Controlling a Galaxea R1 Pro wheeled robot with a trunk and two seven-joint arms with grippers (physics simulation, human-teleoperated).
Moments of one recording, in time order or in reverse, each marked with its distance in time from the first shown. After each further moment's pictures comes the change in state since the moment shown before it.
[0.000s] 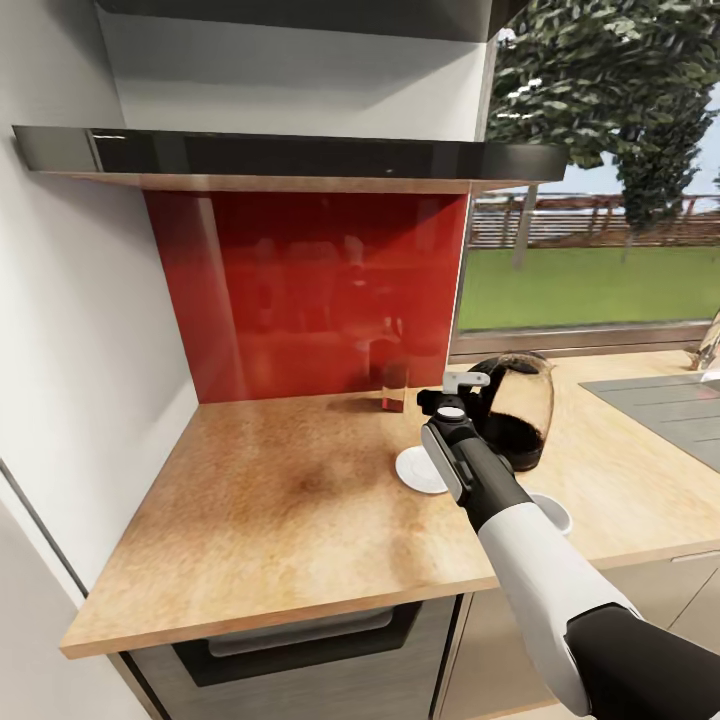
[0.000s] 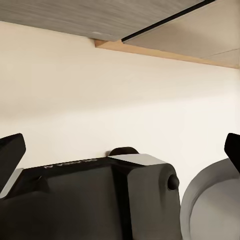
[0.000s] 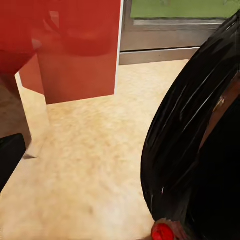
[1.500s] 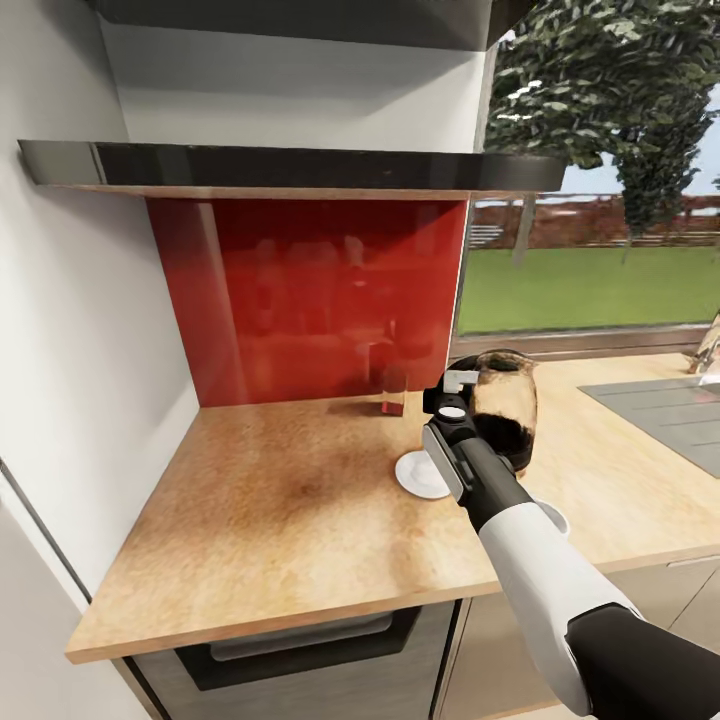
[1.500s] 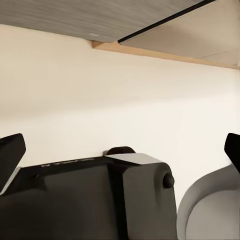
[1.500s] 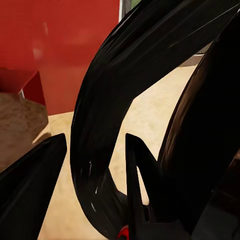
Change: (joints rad) left arm 0.000 0.001 0.000 0.000 0.000 0.000 -0.003; right arm 0.000 -0.003 0.000 -0.001 -0.004 -0.020 0.001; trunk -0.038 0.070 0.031
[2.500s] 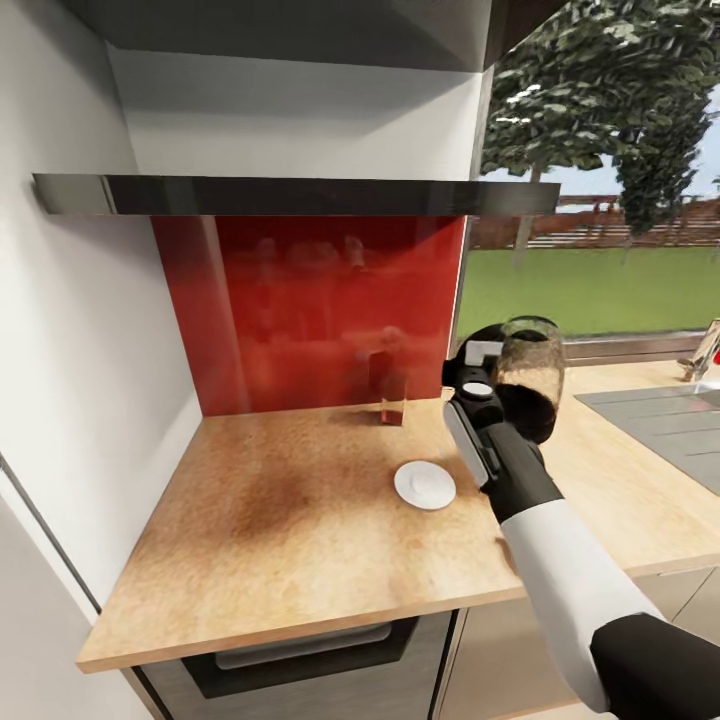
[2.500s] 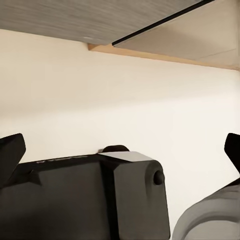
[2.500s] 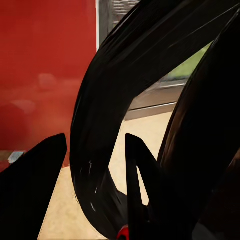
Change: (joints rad) left arm 0.000 0.000 0.000 -0.001 0.000 0.000 0.005; right arm 0.001 -0.062 -0.004 -0.226 0.005 0.100 -0.002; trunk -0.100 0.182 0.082
